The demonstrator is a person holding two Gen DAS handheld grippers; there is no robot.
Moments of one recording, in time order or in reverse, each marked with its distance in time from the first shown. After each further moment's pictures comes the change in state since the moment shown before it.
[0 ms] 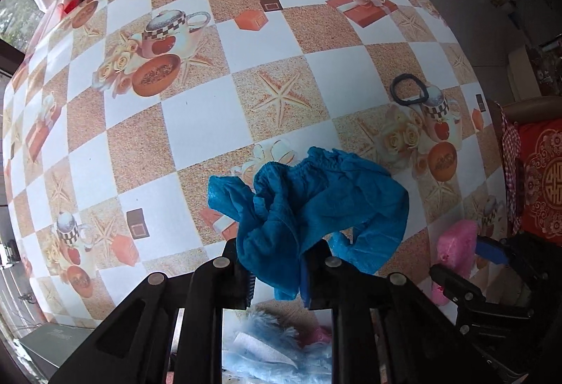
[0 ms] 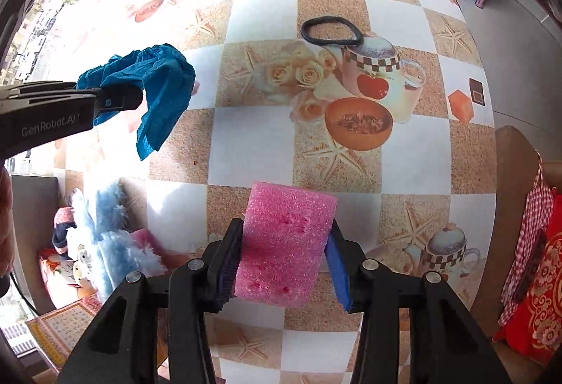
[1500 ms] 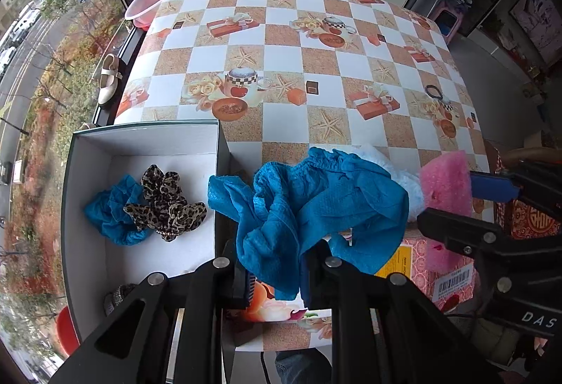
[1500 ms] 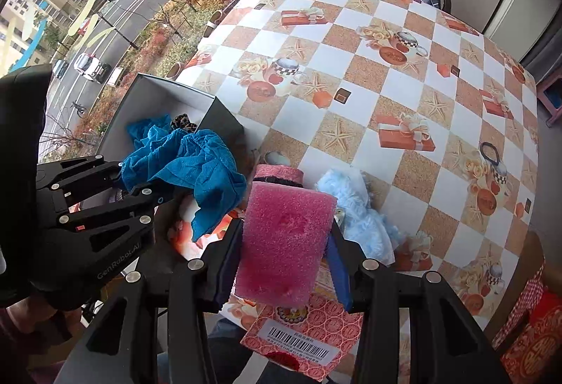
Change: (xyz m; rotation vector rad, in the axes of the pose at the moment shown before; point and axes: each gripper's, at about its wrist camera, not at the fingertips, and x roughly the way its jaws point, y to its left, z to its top) left arm -0.143 0.092 -0.256 -0.317 -0.189 0.043; right arm -0.105 0.225 -0.050 -0.439 -0.084 0.133
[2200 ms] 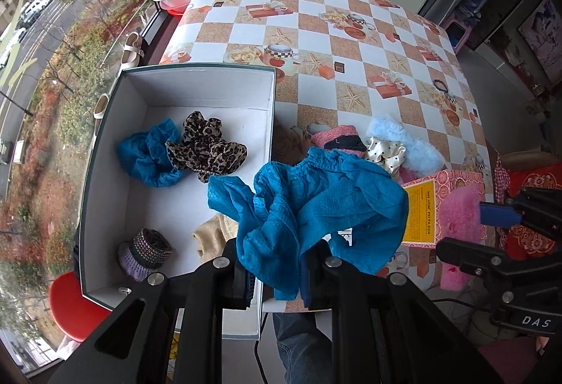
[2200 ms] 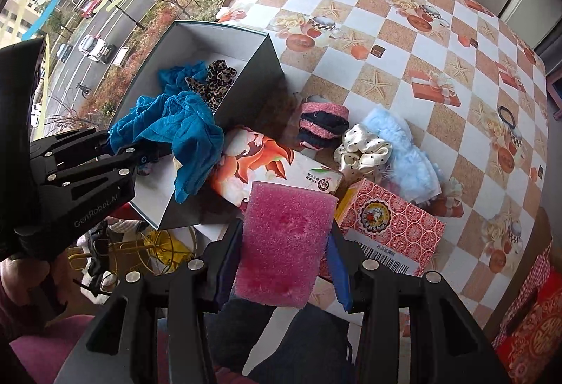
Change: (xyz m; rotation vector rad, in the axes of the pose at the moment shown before) left arm -0.028 0.047 -0.068 -0.082 -0.014 0.002; right arm 0.002 0.055 -0.058 -0.027 0.085 0.016
